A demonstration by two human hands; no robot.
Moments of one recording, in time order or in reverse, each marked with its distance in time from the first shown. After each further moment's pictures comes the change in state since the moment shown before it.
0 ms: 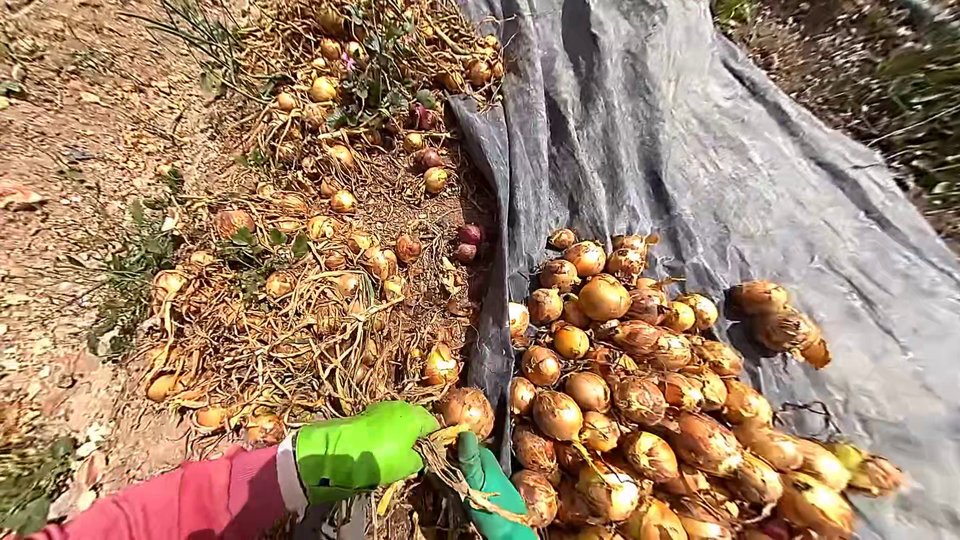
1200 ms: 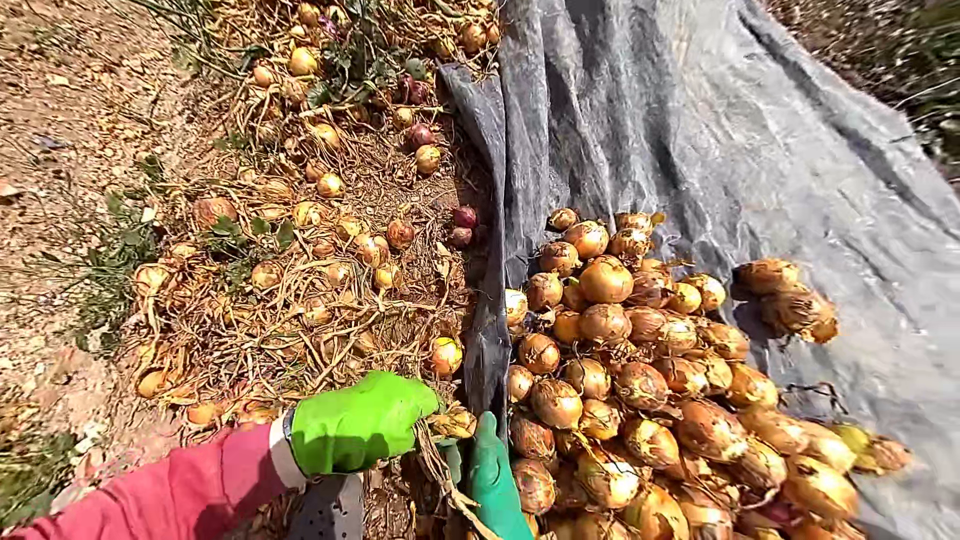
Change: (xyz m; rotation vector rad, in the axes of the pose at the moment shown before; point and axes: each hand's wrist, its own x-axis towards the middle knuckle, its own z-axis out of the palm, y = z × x) left_hand 0.001 0.008 -0.024 0.103 0.016 0.082; right_hand -0.001 0.008 0.009 0.471 0.174 -0.199
